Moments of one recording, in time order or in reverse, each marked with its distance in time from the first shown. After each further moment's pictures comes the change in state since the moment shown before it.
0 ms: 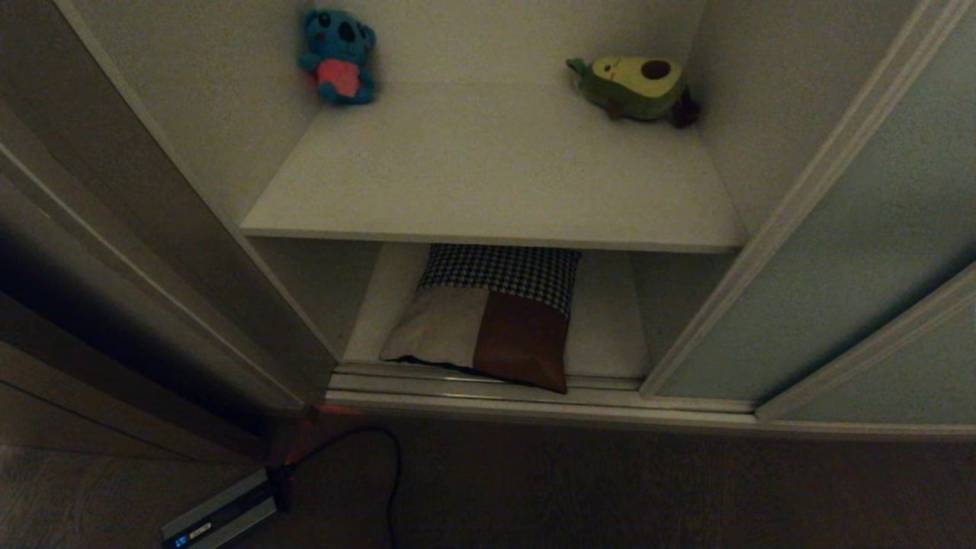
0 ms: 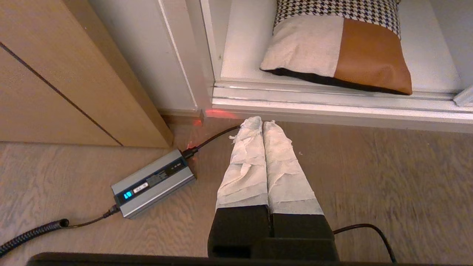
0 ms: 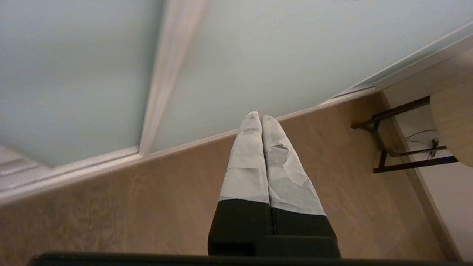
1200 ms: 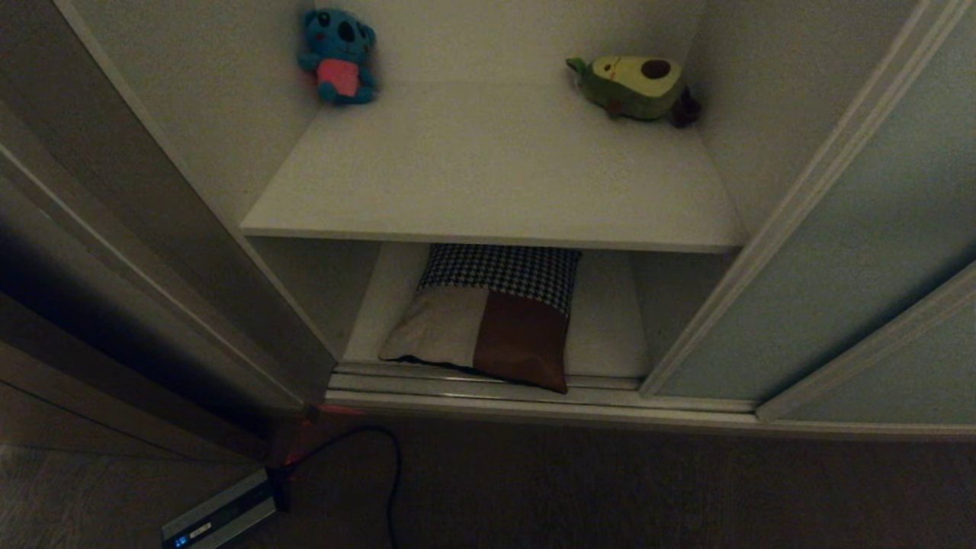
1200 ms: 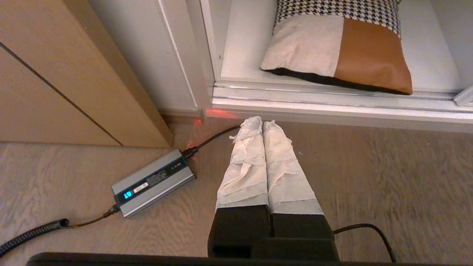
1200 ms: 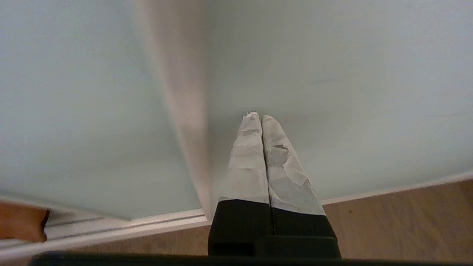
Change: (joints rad) left arm 0.000 0.000 0.000 0.000 0.000 0.000; right arm 0.017 0.391 -0.165 -0.360 0.335 0.233
